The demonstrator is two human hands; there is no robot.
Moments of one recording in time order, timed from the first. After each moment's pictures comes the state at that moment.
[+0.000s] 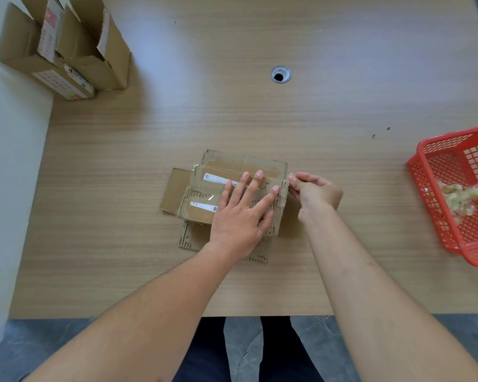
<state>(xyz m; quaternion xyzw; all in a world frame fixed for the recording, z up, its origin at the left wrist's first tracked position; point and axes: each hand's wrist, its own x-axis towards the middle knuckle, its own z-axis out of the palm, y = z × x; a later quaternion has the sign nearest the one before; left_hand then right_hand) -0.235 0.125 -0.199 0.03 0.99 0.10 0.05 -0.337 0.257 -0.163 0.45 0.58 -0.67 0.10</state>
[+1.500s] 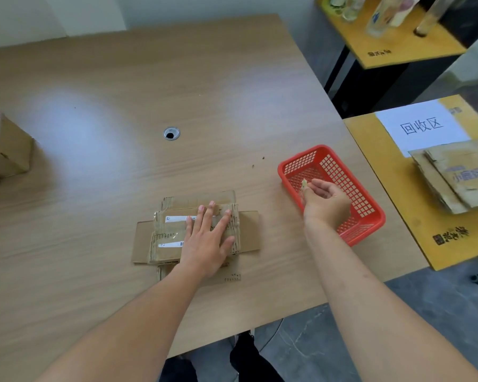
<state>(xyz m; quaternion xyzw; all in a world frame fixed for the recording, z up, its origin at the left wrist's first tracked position) -0.287 0.264 -0.168 0.04 0.97 0.16 0.16 -0.367 0.509 -0.117 0.39 0.71 -0.57 -0.16</state>
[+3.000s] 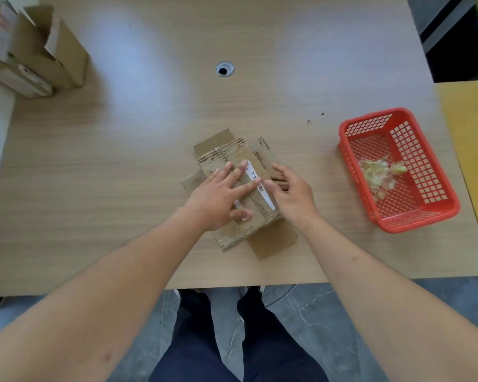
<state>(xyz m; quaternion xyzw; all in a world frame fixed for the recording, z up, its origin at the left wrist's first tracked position) -0.267 0.211 -0.154 0.14 0.96 0.08 0.24 -0.311 0.414 -0.170 0.01 0.83 -0.52 0.20</state>
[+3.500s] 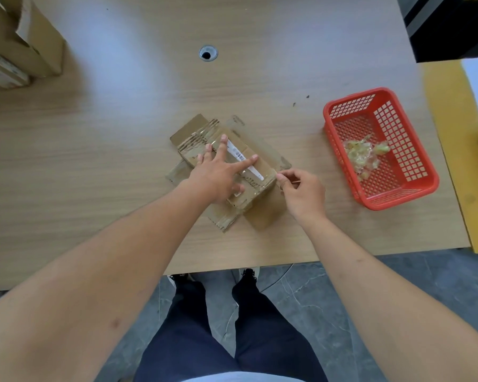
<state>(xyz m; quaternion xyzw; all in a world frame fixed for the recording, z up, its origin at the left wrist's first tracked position) -0.291 0.244 -0.137 0.02 0.94 0.08 0.32 -0.285 0.455 -0.174 0.11 0.87 -0.46 0.12</state>
